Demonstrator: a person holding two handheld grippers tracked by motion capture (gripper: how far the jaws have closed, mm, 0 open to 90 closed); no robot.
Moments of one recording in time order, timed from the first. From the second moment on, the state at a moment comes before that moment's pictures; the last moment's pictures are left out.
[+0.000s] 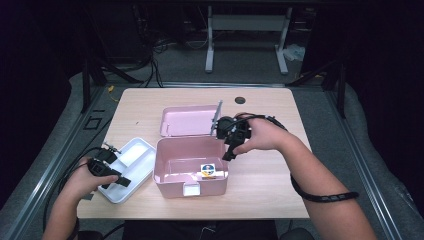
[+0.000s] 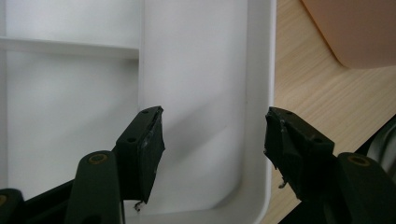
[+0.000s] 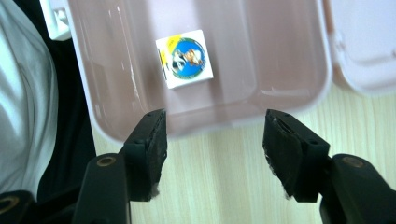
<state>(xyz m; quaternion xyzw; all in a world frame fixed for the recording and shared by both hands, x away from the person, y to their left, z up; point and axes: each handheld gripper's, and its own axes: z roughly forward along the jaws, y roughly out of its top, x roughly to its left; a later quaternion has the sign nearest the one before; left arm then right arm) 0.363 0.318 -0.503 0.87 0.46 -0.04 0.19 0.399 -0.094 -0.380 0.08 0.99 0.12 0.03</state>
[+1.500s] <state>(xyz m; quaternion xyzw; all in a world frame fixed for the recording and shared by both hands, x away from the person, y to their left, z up) 0.388 0.316 -0.471 0.90 0.41 0.00 0.13 0.389 -0.183 -0.460 0.29 0.95 0.12 0.07</state>
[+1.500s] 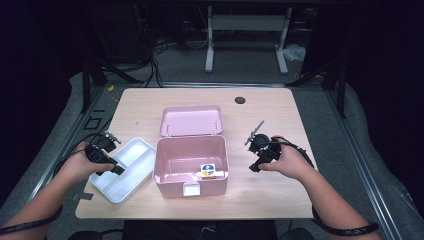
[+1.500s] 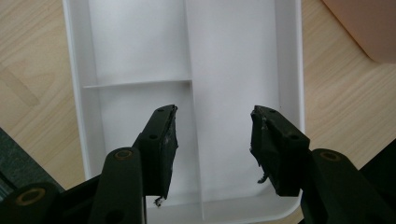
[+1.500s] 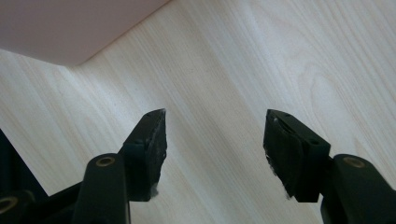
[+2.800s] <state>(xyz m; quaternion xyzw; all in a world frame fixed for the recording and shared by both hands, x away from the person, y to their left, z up) 0.422 0.303 -0.515 0.90 0.44 -0.04 0.06 0.389 -0.186 -0.481 0.30 0.94 0.11 0.08</state>
